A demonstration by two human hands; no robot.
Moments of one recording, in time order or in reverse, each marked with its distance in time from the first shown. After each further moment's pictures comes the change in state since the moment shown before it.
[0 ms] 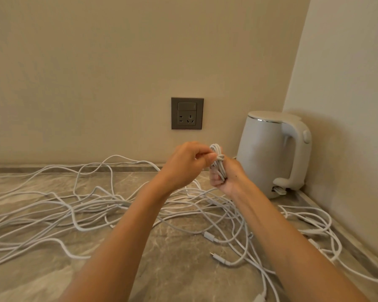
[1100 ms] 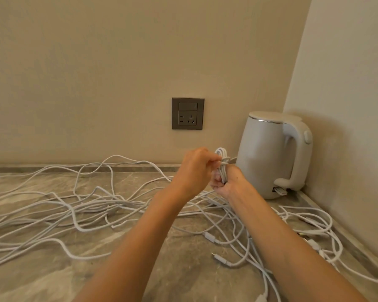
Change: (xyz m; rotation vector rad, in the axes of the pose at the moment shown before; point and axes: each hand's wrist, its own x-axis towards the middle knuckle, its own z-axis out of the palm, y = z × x) left_hand -0.003 0.008 0.020 0.136 0.049 0.009; right_hand 0.004 0.008 0.000 0.232 0.103 0.042
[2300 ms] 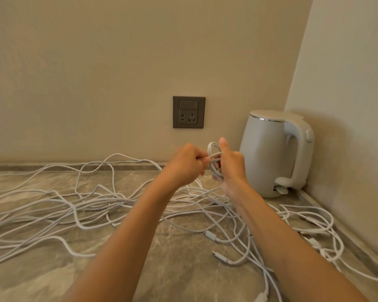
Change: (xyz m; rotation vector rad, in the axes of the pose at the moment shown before) left_hand 0.004 -0.005 -0.023 -0.021 -0.202 -0.255; right_hand -0.016 -0.003 0.013 -0.489 0.160 -0.412
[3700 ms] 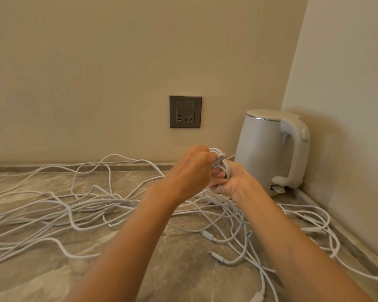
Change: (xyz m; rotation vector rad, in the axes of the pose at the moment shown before) left_hand -0.002 0.000 0.020 0.370 0.165 0.456; right_hand 0.001 -0.010 -0.020 0.473 -0.540 0.641
